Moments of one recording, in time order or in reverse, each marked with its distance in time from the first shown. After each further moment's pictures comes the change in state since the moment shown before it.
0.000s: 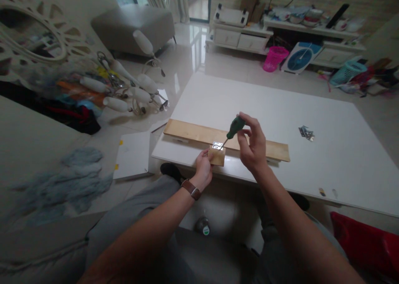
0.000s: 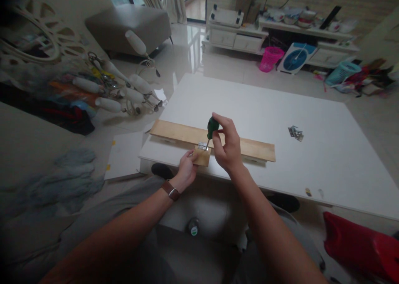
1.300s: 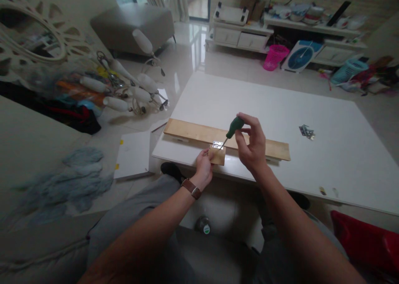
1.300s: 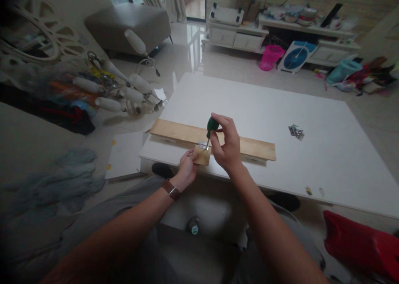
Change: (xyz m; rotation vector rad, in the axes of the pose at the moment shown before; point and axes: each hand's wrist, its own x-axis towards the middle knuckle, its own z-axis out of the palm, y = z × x) left_hand -0.002 0.001 0.003 -0.025 0.012 0.003; right_hand 0.001 -0.004 0.002 -0.028 0.017 -0.017
